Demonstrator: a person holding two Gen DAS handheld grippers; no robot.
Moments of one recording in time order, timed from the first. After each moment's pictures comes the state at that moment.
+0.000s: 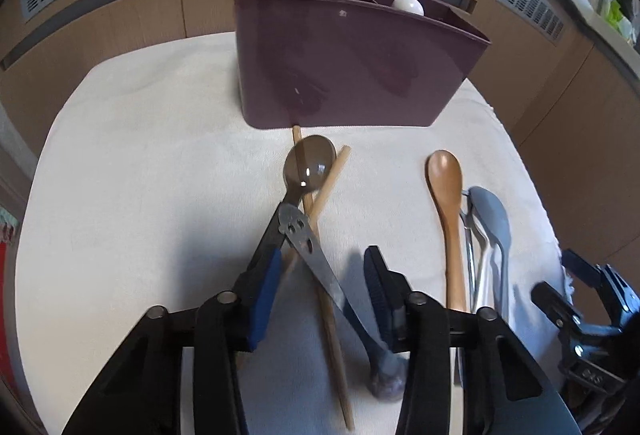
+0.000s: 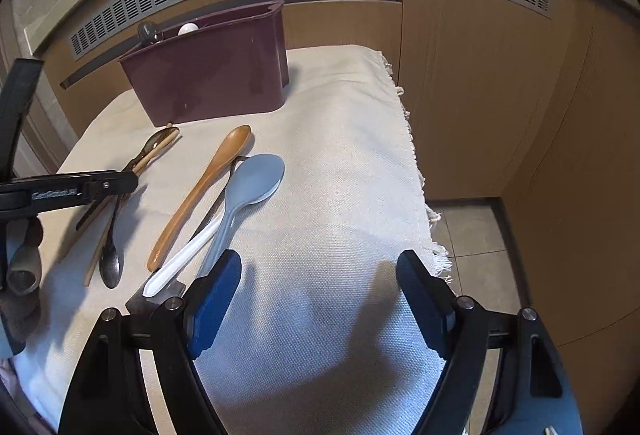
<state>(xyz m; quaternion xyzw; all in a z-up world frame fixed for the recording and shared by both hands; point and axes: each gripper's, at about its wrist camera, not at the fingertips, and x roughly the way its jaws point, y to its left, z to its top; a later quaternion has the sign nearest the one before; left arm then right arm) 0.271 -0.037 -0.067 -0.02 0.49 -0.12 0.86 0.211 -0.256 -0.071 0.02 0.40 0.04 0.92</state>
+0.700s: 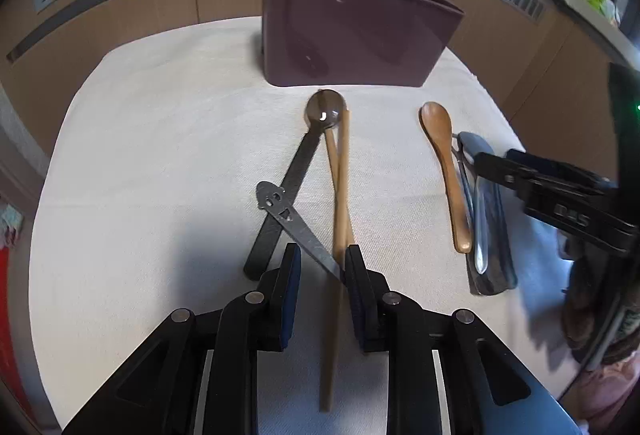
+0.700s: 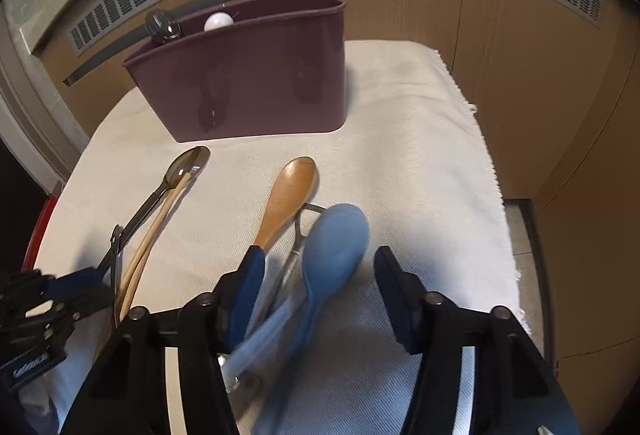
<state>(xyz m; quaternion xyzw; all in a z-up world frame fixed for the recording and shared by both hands) 0.223 -0.002 -0.064 -0.01 0.49 -0.14 0.86 0.279 -0.199 -0.063 0.03 0.45 0.07 0.89</state>
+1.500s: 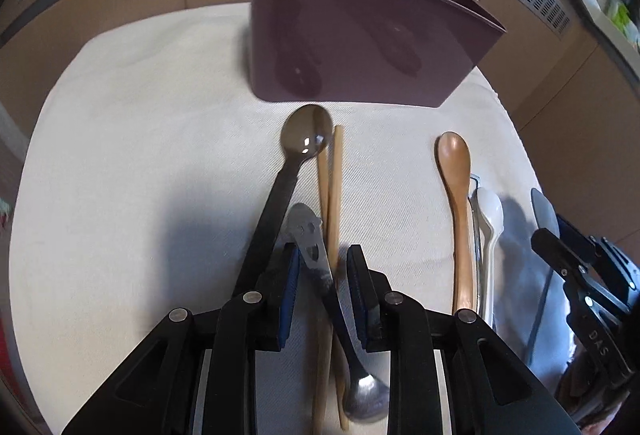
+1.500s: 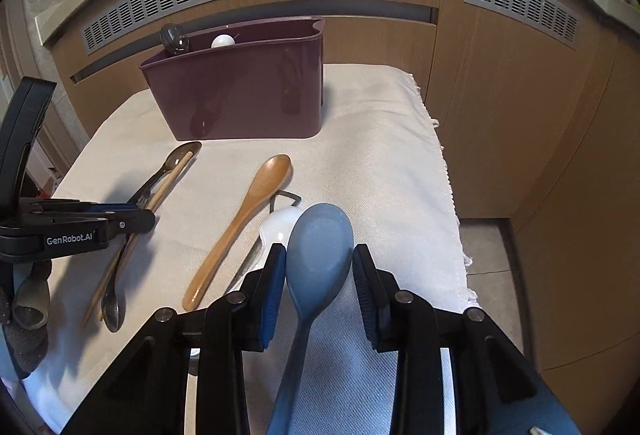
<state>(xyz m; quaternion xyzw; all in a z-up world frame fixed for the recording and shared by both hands) 0.274 -0.024 -0.069 -0.02 0.52 -0.13 0.84 0.233 -0.223 -0.053 0.00 0.40 0.06 0.92</state>
